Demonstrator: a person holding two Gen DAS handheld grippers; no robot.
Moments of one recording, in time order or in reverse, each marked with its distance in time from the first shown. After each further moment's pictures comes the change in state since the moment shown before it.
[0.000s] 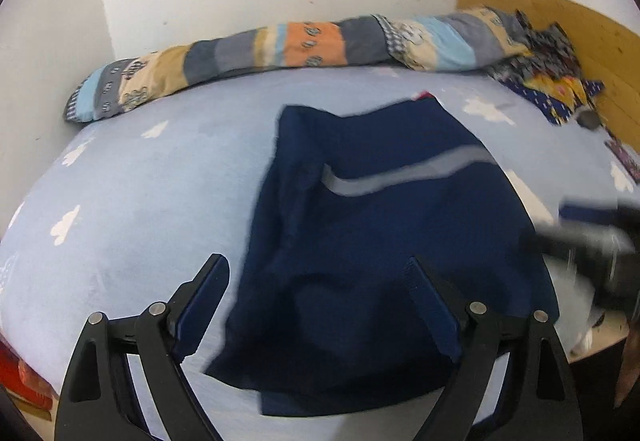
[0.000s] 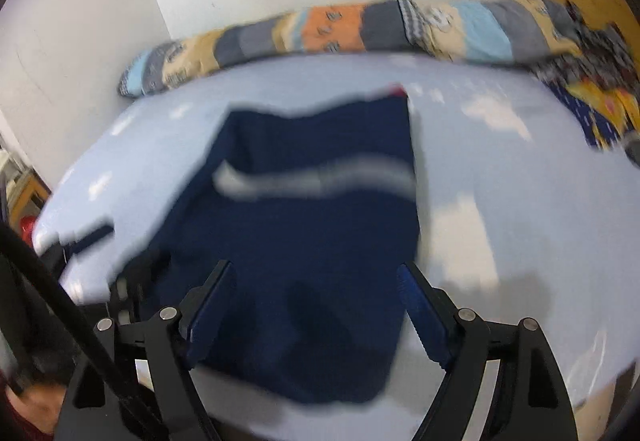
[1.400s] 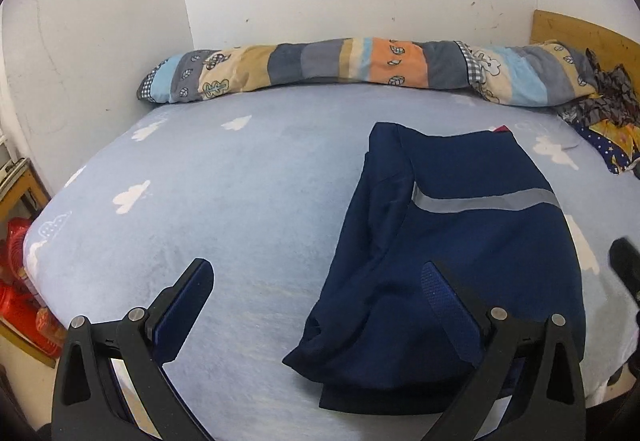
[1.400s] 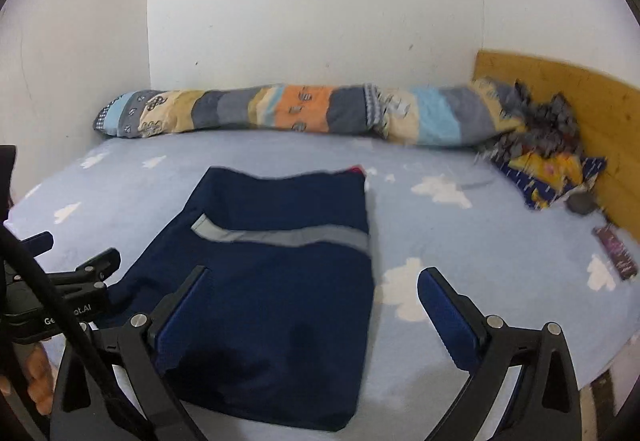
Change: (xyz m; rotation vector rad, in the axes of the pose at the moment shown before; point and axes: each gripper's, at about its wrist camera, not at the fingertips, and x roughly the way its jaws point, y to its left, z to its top) left arm -0.032 0.035 0.000 -0.175 -0.051 0.231; right arm -0.047 0.033 -0.009 -0.091 -0.368 -0.227
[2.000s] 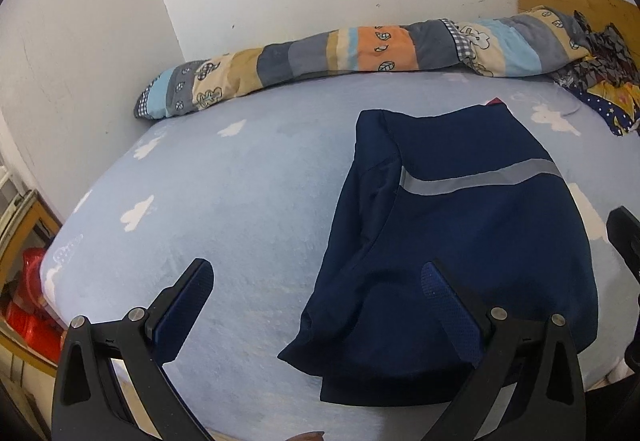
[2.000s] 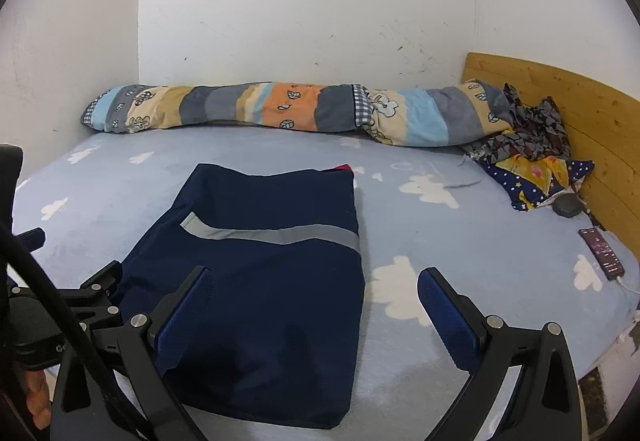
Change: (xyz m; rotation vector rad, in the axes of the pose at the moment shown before) left arm -0.002 -0.022 -0.001 0.124 0.015 0.047; right arm 0.002 0.012 -0.001 -0.003 0.036 -0.071
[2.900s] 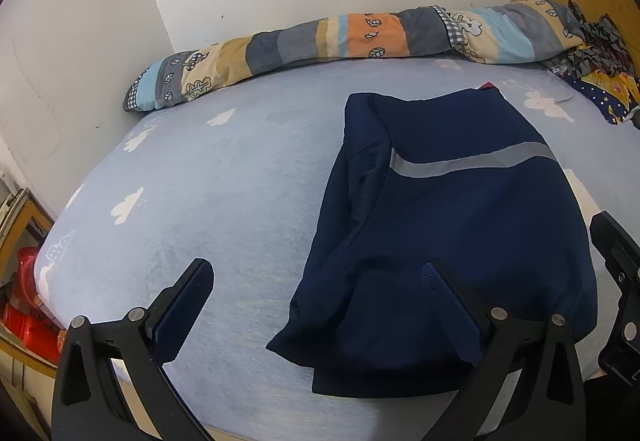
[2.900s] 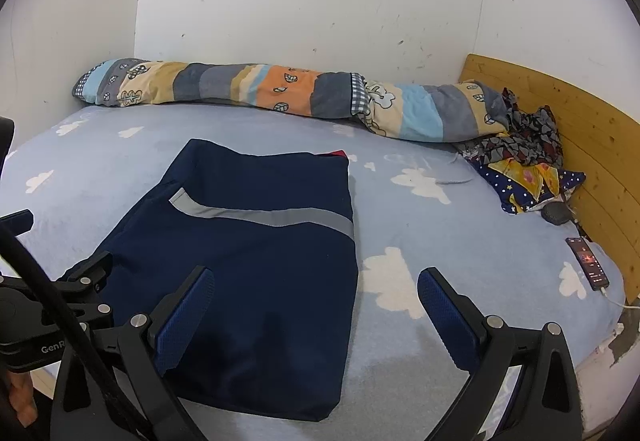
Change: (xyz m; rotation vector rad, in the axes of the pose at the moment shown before) left arm 0.008 -0.002 -0.006 0.016 0.047 -0.035; right arm 0.009 0.009 -0.005 -0.061 0.056 -0.045
